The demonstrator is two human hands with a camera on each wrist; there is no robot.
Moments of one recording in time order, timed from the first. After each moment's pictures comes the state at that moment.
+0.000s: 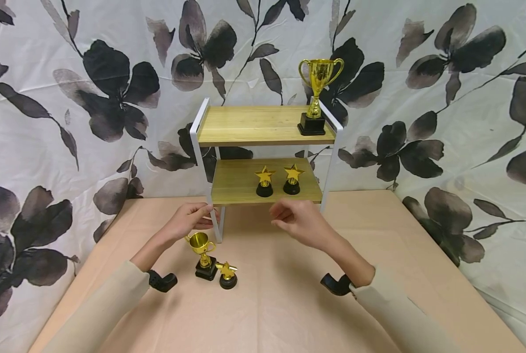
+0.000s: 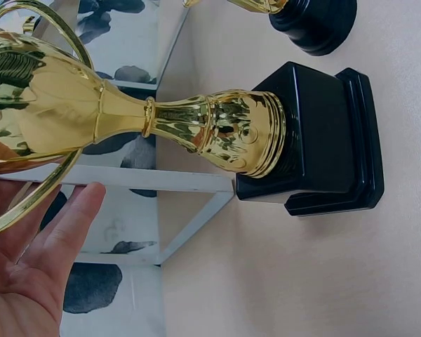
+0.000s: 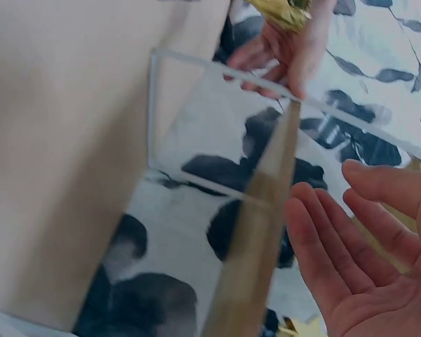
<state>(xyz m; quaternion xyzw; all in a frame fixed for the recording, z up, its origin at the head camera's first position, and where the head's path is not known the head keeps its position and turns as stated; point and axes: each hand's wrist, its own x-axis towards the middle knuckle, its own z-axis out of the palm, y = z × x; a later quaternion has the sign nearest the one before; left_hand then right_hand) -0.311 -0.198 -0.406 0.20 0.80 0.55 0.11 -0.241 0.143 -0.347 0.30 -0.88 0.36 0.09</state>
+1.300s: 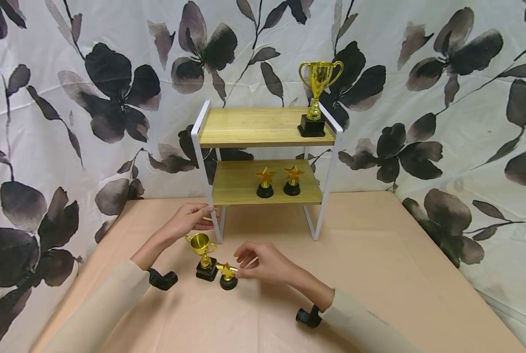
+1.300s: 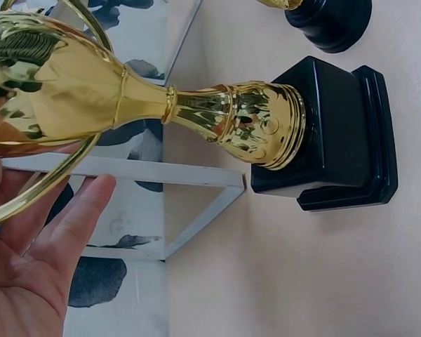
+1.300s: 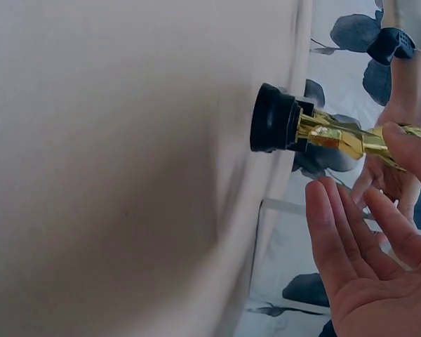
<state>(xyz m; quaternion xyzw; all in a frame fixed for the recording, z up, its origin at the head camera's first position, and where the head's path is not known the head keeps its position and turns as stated) -0.312 -0.198 -0.401 0.20 0.80 0.55 0.14 -0.227 0.080 -0.441 0.32 -0.81 0.48 -0.11</state>
